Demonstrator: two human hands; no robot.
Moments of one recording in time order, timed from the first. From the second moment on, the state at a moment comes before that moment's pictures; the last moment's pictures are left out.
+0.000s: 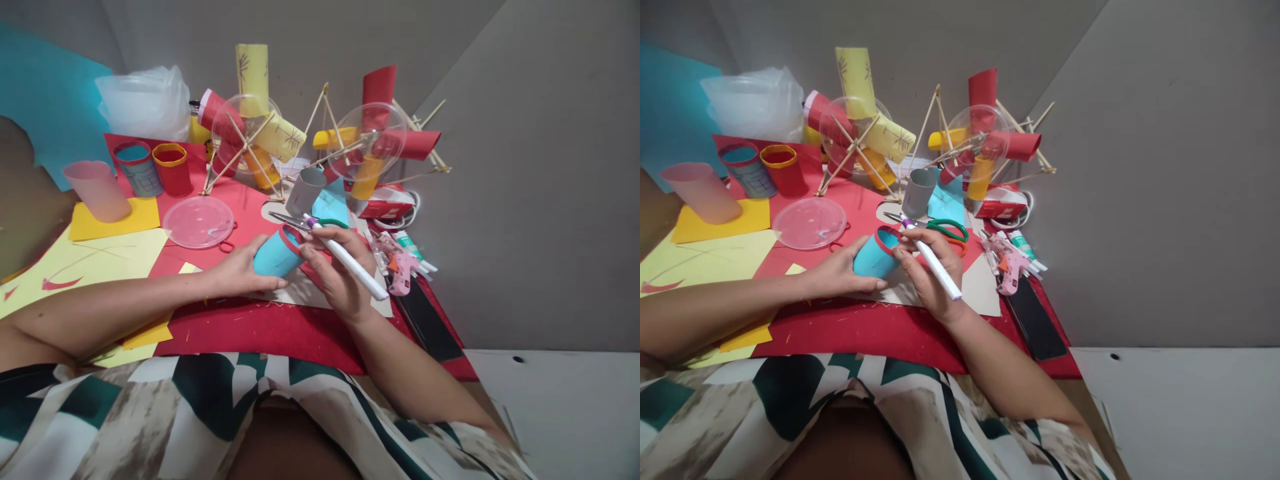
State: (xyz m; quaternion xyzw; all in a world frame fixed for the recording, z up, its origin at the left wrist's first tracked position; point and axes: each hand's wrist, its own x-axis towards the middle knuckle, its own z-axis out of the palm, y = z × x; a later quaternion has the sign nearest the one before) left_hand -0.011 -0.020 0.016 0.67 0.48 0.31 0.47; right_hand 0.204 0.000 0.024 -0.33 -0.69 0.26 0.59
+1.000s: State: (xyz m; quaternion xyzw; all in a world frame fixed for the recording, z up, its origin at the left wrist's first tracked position) left_hand -0.014 -0.018 0.024 0.48 0.29 0.28 0.78; right_hand 0.216 0.005 0.021 -0.29 -0.67 0.36 0.58
